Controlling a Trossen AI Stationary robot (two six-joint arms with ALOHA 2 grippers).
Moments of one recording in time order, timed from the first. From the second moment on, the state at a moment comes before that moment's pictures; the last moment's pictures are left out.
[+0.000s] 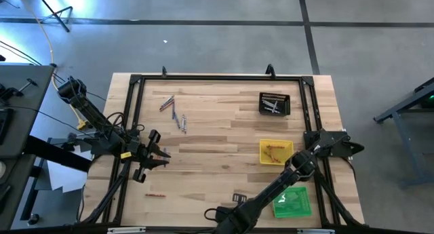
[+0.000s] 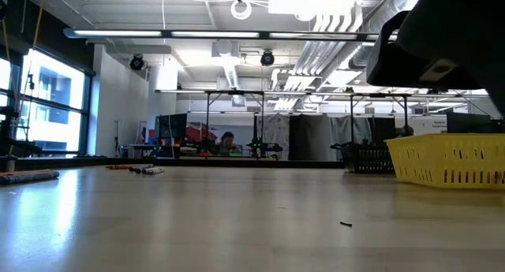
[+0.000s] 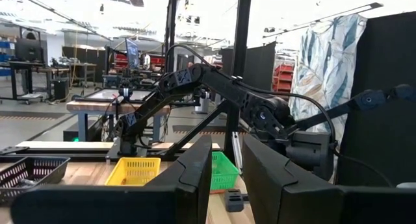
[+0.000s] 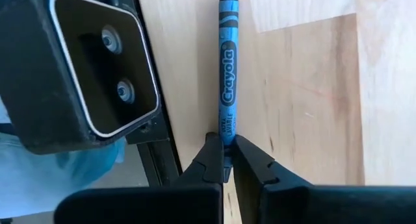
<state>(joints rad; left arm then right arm) -0.80 0.81 0.25 0.81 -0.59 0.06 0.67 2.50 2.18 -1.08 0.01 0.88</state>
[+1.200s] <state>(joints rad) -0.80 0.81 0.25 0.80 -0.59 0.00 0.64 2.23 2.18 -1.57 0.31 0.81</state>
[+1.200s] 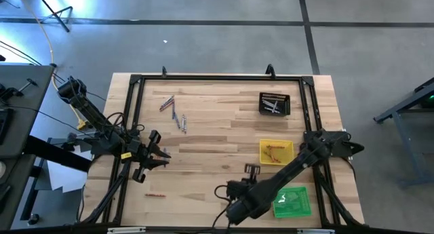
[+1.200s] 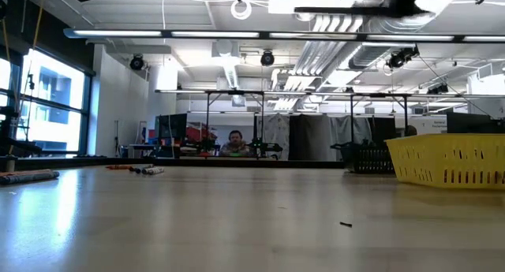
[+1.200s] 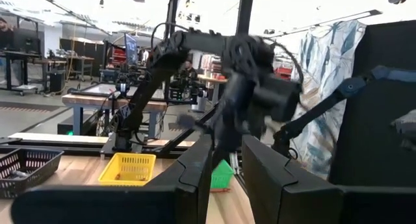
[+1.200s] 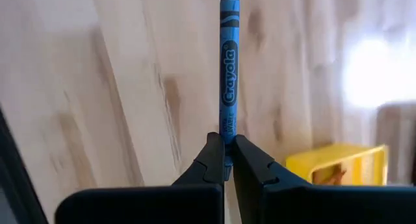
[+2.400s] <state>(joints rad) -0.80 0.81 0.25 0.78 -0.59 0.00 1.02 1.54 1.24 -1.01 0.22 1.82</state>
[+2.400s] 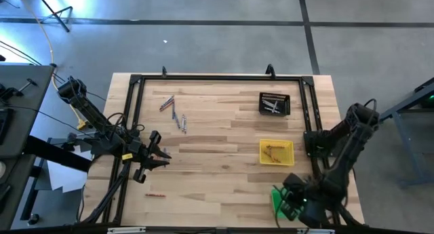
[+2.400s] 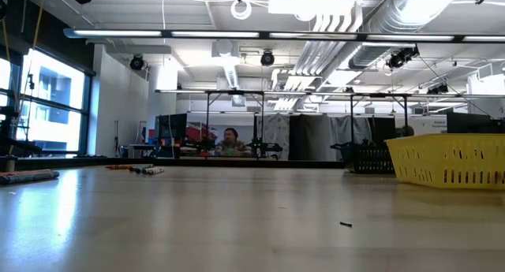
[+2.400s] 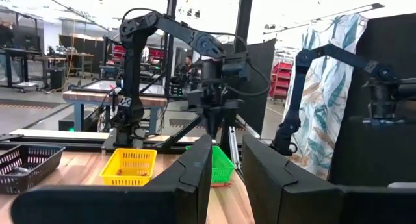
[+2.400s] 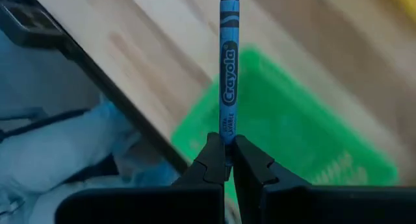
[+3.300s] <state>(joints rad) -0.80 0.81 0.25 0.78 -0.59 -0.01 1.14 1.71 1.24 -1.04 0.10 2.09</state>
